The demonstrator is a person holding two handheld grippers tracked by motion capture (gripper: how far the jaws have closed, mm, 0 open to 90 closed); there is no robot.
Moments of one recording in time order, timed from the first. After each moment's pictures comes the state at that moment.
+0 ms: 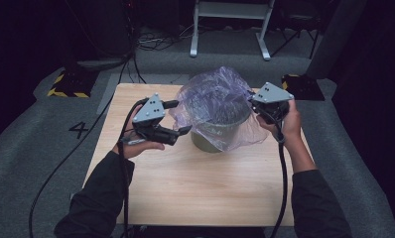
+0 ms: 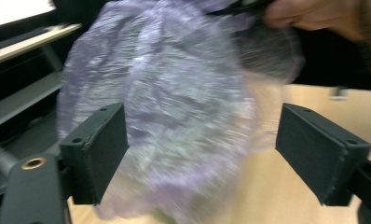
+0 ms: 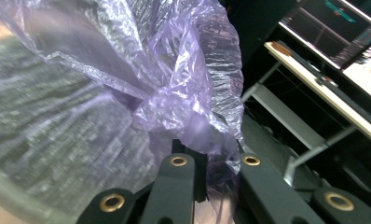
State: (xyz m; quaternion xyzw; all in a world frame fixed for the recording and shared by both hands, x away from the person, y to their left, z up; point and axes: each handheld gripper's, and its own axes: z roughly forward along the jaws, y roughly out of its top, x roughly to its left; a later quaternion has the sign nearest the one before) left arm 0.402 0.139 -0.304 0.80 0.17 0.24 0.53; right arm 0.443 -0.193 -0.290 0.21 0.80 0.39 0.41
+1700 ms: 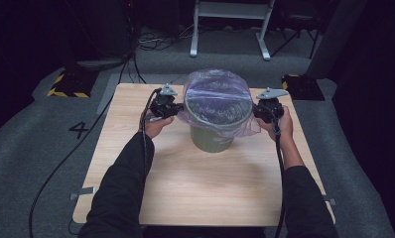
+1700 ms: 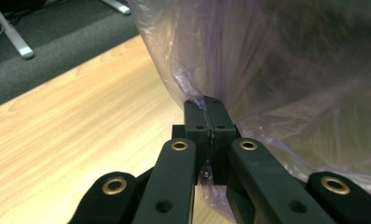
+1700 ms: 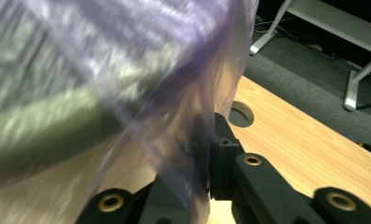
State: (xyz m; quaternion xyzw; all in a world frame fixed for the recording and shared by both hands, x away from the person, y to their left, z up) left arm 0.531 0.137 -0.403 0.81 0.34 0.16 0.45; right arm 0.517 -0.232 -0.380 0.36 0.81 0.37 0.28
